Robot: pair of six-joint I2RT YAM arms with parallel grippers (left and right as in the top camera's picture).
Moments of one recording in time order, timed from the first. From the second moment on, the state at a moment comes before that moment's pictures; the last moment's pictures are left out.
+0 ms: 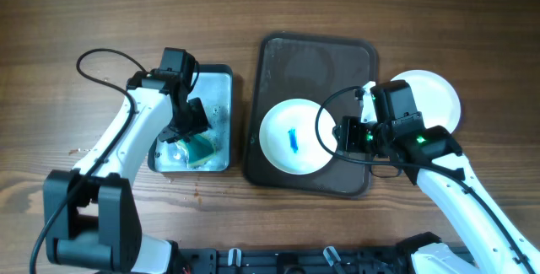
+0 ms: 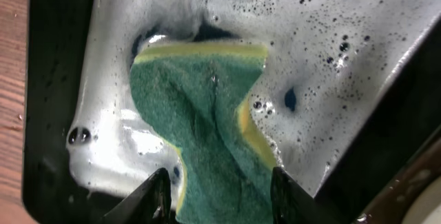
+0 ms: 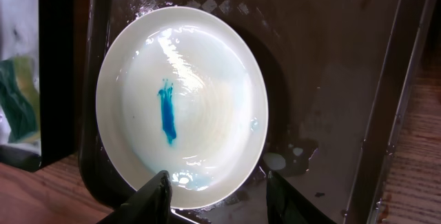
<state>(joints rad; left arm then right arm) -0.15 1.64 1.09 -0.97 -0.04 -0.50 0.31 1.21 0.79 -0.65 -0.24 0.40</state>
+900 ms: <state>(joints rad) -0.15 1.68 1.08 -0.95 -0.03 -0.49 0.27 1.34 0.79 -0.60 -0.14 0.37</state>
